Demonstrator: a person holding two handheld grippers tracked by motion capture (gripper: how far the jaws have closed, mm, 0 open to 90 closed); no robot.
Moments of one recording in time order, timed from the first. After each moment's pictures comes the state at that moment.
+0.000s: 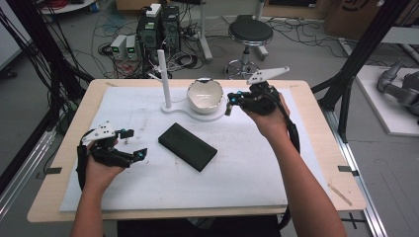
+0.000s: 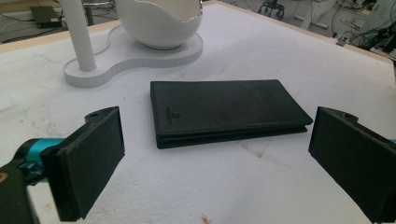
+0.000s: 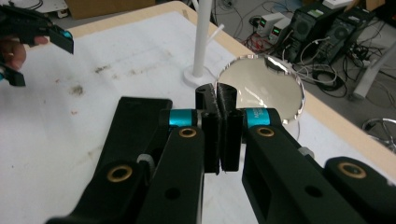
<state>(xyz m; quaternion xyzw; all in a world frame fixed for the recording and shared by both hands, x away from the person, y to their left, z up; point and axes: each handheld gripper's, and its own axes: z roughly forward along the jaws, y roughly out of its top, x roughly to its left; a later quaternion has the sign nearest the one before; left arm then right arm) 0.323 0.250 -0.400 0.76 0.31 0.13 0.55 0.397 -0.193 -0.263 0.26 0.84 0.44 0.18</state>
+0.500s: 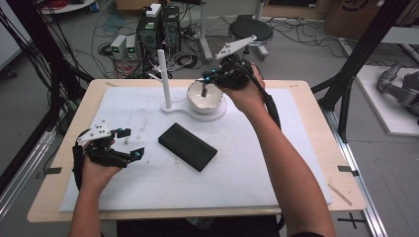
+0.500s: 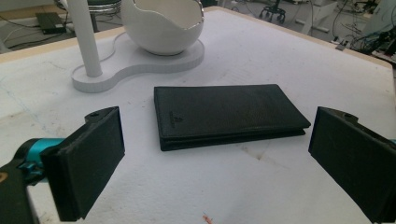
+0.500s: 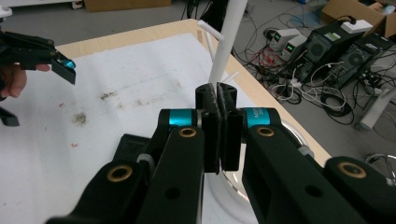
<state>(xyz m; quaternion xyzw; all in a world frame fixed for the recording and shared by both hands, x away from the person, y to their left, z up) 0.319 0.257 -0.394 0.76 0.31 0.14 0.56 0.436 -0.125 -0.219 0.20 0.86 0.43 0.18</state>
